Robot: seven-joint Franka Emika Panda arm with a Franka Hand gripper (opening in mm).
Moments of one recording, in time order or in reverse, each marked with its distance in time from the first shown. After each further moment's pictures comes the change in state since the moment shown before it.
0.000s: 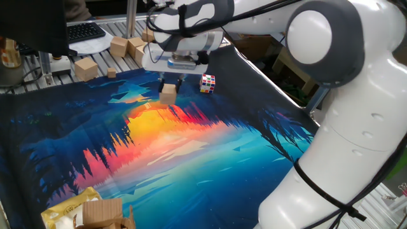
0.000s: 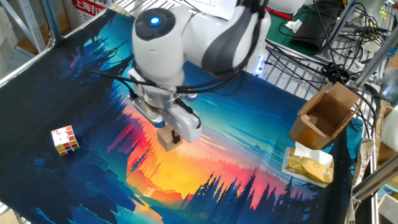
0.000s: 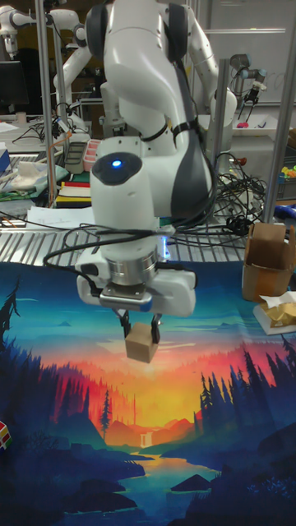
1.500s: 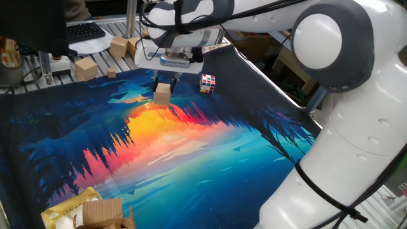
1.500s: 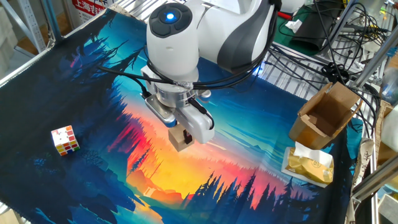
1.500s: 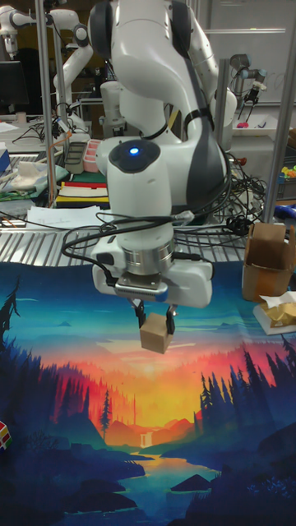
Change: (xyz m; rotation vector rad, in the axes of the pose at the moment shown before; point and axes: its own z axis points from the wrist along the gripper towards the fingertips) arm 0.016 0.028 -0.016 -0.006 0.019 0.051
